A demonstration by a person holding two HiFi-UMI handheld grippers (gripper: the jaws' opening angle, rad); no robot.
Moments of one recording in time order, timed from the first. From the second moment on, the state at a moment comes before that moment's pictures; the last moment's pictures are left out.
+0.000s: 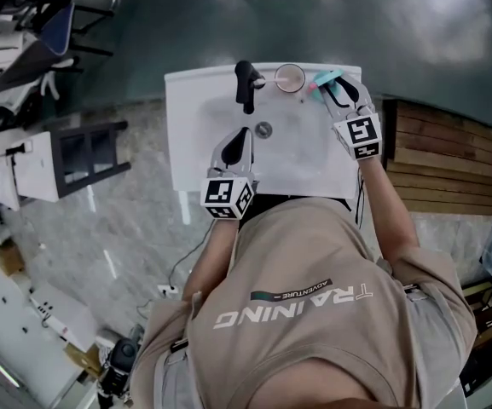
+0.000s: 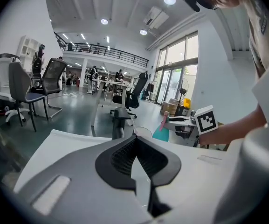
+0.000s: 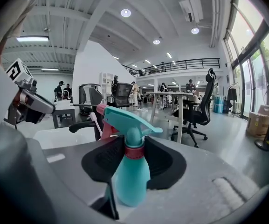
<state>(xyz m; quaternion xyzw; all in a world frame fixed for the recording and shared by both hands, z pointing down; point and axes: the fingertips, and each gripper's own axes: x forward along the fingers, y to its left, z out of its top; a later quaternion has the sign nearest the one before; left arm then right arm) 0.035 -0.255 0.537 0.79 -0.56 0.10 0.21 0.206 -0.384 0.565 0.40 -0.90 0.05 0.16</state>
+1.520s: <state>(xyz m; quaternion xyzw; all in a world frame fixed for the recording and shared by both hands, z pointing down) -0.001 -0.290 0.423 0.87 -0.49 0.01 0.07 0.199 -0.309 0.406 0.48 -0.87 -0.01 0.09</state>
